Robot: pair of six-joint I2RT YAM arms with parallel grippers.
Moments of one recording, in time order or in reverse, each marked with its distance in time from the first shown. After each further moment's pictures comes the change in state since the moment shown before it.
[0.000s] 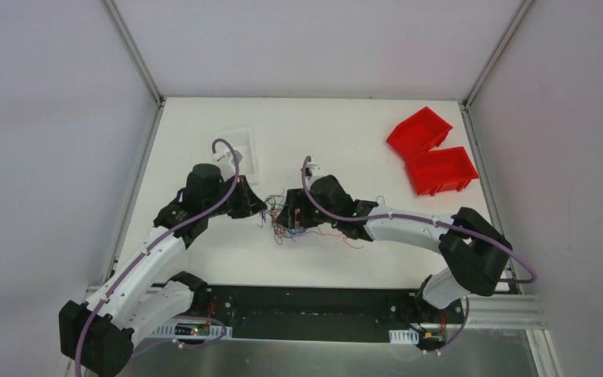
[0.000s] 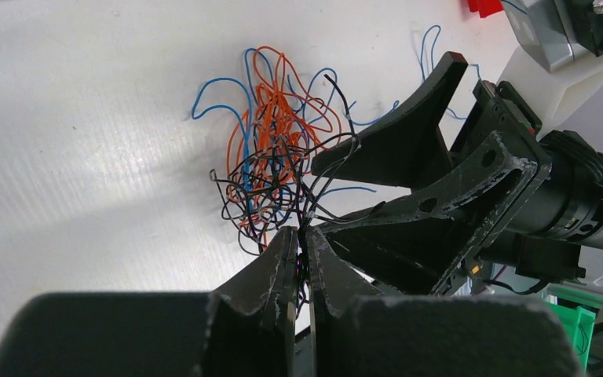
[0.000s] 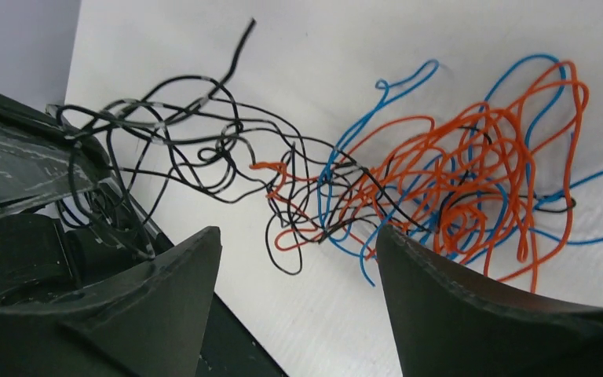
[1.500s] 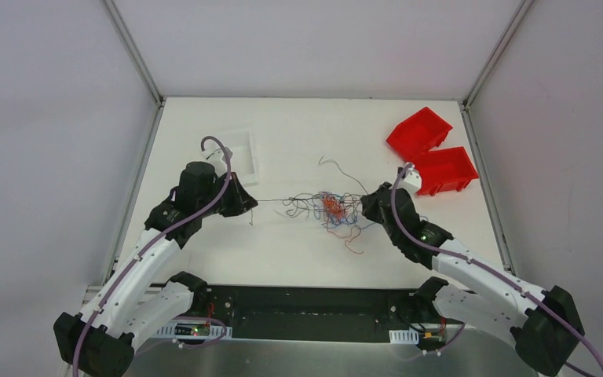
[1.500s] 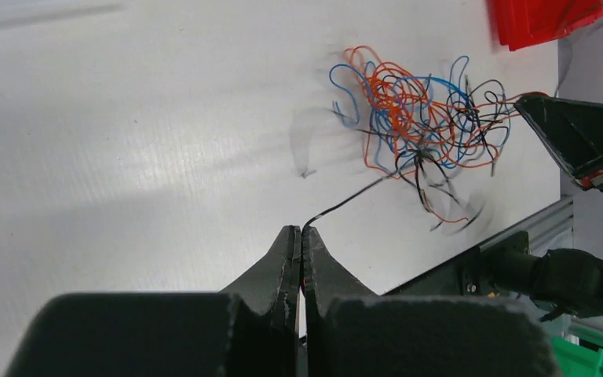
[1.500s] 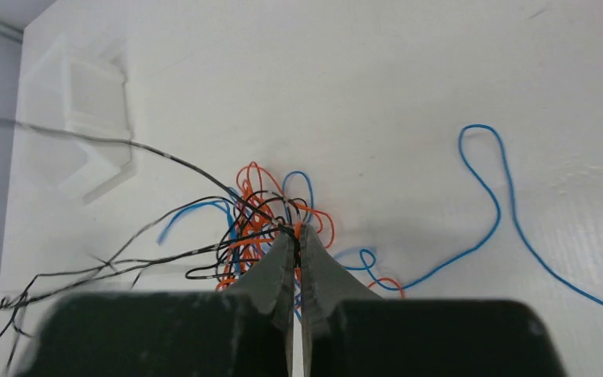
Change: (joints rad) left arm 0.021 -0.038 0.079 -0.133 -0.117 0.025; right arm -0.180 -0.608 -0.338 -0.133 0.538 0.095
